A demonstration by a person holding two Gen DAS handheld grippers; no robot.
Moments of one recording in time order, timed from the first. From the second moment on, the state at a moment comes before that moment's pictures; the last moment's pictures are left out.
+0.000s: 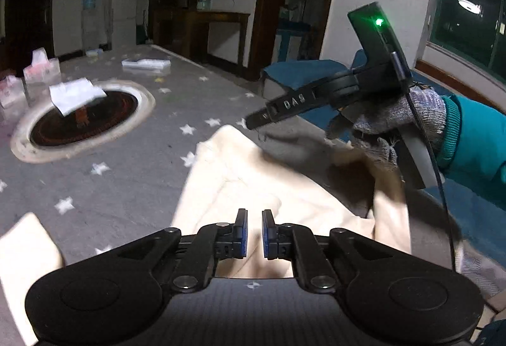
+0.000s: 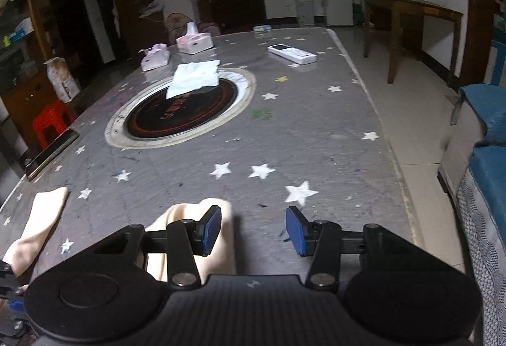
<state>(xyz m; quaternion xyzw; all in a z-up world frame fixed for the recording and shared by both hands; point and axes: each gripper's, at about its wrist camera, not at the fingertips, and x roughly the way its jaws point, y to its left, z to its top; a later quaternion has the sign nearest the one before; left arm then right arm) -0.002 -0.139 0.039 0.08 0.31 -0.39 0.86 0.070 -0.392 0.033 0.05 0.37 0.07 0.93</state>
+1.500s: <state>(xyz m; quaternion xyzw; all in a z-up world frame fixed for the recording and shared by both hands) 0.087 -0.051 0.024 0.03 0.35 -0.15 0.92 0.083 -0.382 0.011 0.07 0.40 0.10 0.91</state>
